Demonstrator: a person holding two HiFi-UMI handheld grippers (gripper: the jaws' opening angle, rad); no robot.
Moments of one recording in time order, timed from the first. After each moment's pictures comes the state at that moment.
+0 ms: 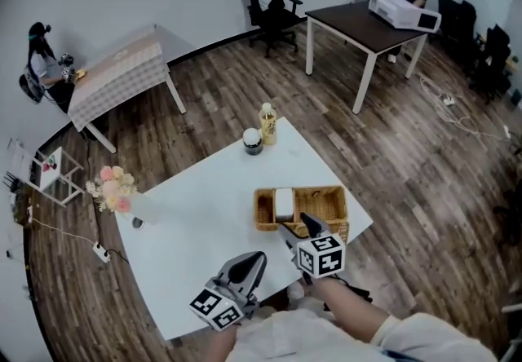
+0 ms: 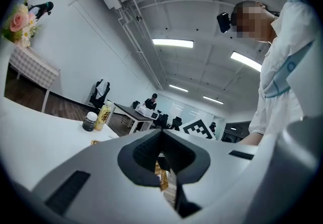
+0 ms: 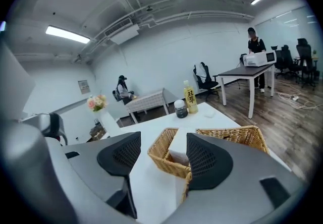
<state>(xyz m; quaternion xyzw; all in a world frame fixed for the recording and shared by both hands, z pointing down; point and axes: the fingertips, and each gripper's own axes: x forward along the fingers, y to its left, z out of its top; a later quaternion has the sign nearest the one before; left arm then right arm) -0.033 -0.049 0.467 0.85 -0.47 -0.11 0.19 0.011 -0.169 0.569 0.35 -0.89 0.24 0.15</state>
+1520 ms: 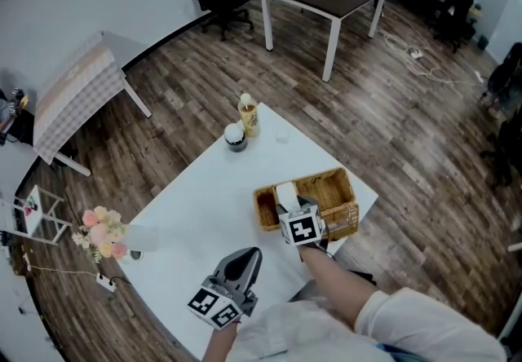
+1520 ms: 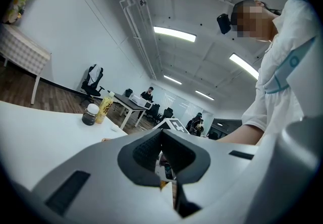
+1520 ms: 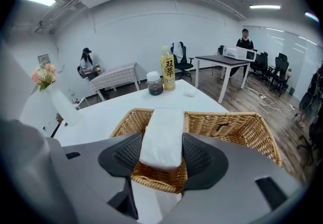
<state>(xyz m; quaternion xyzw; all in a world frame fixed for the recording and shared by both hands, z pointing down) -0.089 -0.089 0.492 0.88 -0.40 -0.08 0.24 -0.012 -0.232 0.666 0.47 -0.78 0.27 0.31</state>
